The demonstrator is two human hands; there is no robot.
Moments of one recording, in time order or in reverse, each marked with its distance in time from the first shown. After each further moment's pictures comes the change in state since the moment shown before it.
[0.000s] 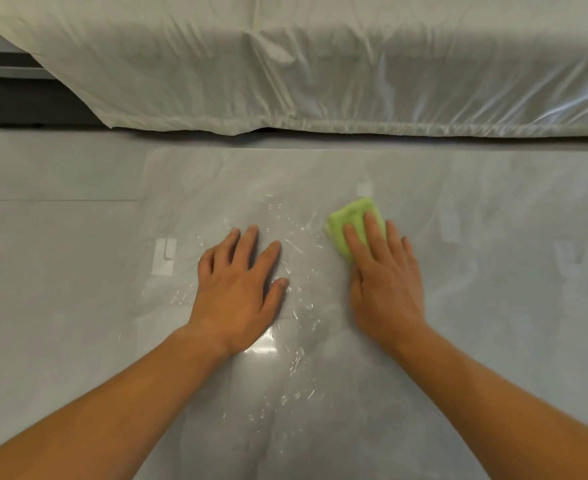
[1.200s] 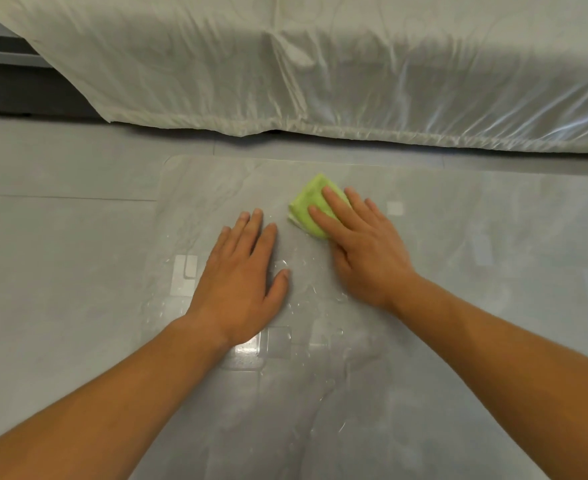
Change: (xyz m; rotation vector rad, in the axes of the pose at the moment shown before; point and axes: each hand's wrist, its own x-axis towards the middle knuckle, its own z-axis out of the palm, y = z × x) left_hand 0.036 -0.046 -0.016 -0.202 0.039 0.069; right_hand 0.093 -0.037 0.003 -0.012 -0.125 -0.354
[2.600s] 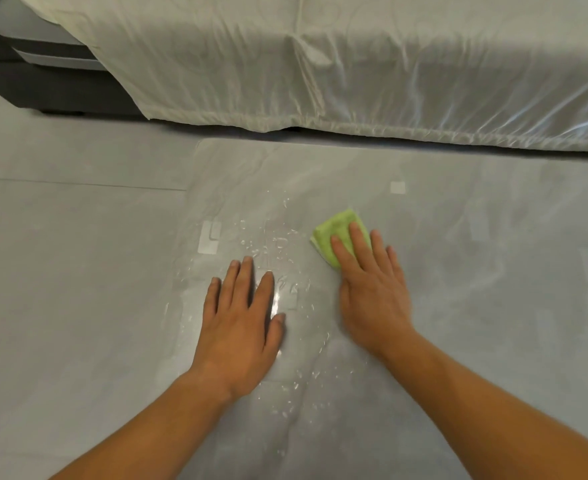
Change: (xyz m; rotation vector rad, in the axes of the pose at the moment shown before) left_hand -0.119 0.024 0.032 0.120 -0.006 -0.158; right_hand -0.096 -0.057 0.024 0.041 0.051 0.258
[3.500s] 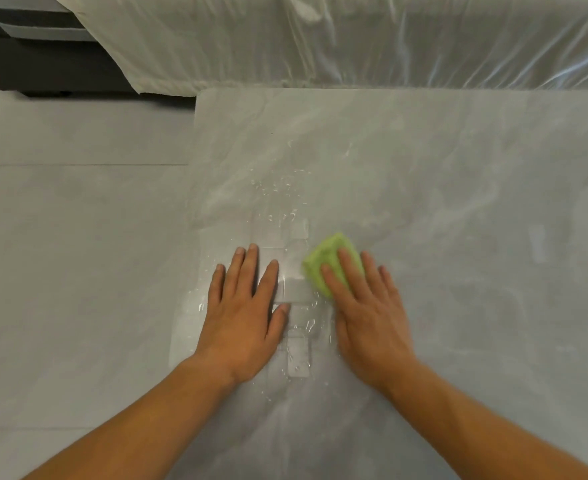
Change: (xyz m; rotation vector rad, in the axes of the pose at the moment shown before) left_hand -0.079 -0.023 0.024 0.021 -0.052 0.099; right_hand -0.144 -0.043 0.033 -0.041 0.006 -0.065
